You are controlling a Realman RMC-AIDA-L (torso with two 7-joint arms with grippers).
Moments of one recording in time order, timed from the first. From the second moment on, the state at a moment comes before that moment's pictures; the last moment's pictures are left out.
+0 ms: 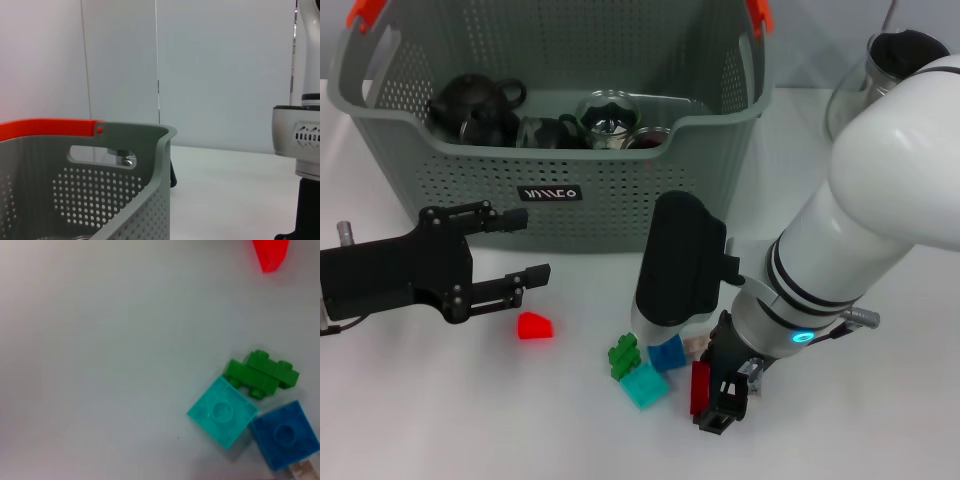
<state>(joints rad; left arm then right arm) -0.42 -2.07 0.51 0.69 2.02 1.72 -1.02 0.83 2.11 -2.02 -1.10 -2.44 -1.32 2.53</state>
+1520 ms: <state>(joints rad) -0.43 -2.06 0.49 0.69 2.02 1.73 -1.02 0.96 2.10 -1.27 -1.56 -2.47 -1.36 2.47</state>
